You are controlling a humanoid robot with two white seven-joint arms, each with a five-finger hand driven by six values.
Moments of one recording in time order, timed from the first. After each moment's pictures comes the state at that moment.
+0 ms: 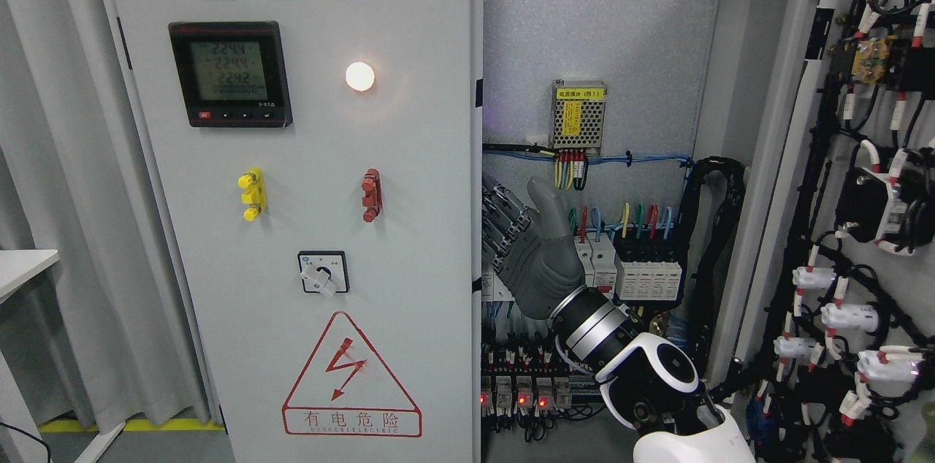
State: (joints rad) left arm -0.07 0.00 -0.26 0.08 0.27 -0.07 -0.16; right arm -0.79 0.00 0.26 -1.39 -0.67 0.18 0.36
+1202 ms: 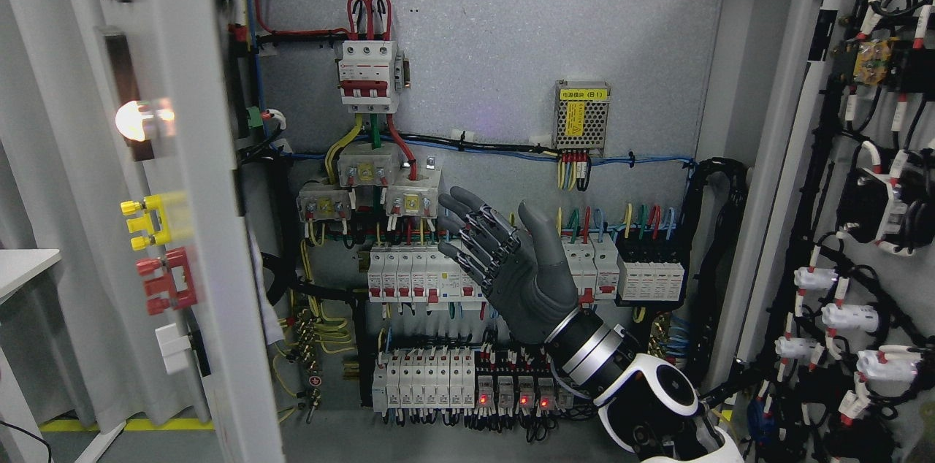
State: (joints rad) left arm -0.07 0.00 -0.26 0.08 0.27 -0.07 -0.16; right arm -0.71 0.00 0.29 -1.46 -0.66 0.18 0.42
